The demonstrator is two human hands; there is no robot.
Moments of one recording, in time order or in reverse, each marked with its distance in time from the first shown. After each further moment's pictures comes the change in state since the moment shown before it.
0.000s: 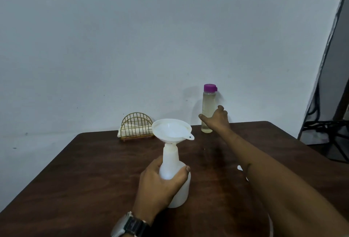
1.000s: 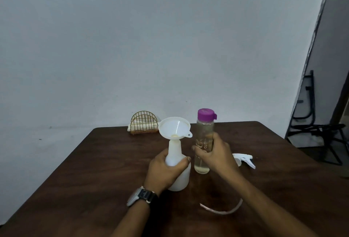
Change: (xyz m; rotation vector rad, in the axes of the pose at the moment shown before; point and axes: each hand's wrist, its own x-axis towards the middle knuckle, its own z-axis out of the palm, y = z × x) left_hand -0.041 0.019 -0.008 0.029 -0.004 0.012; right_hand -0.217 0.003 -0.057 0.134 -0.062 -0.207
